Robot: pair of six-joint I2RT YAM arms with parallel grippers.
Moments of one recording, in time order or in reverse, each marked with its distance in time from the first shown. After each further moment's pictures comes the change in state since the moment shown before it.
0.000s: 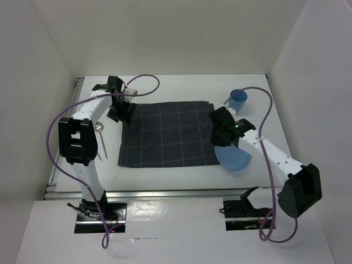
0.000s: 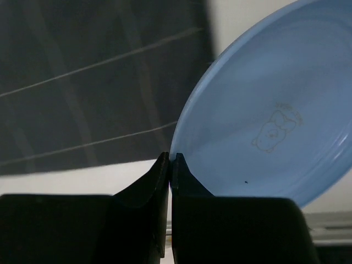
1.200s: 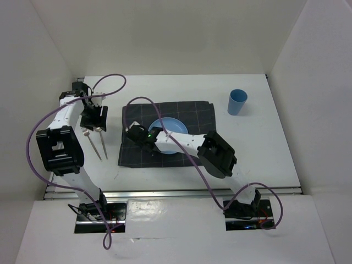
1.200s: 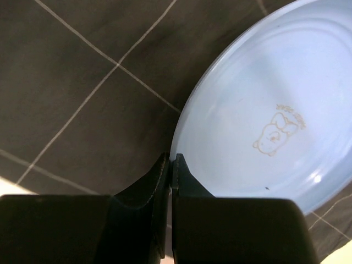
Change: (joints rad) left arm 0.308 -0.167 -0.154 -0.033 0.044 0.001; right arm 0.619 0.913 0.786 0.134 0.135 -0.542
